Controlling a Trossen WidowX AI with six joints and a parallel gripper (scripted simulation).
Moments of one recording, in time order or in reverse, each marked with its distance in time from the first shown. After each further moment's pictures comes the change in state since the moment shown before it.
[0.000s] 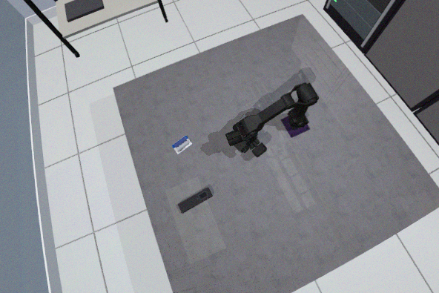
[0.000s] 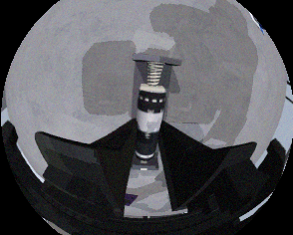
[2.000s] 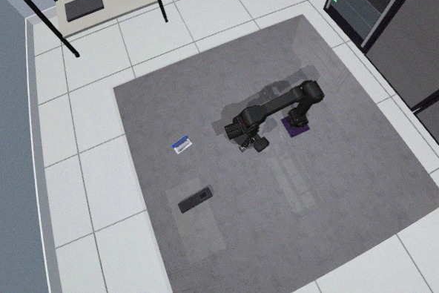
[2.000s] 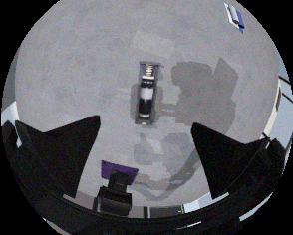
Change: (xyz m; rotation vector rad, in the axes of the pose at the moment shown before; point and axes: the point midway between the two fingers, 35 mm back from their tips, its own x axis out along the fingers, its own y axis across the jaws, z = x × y) arm -0.085 0.001 -0.005 0.004 0.001 0.000
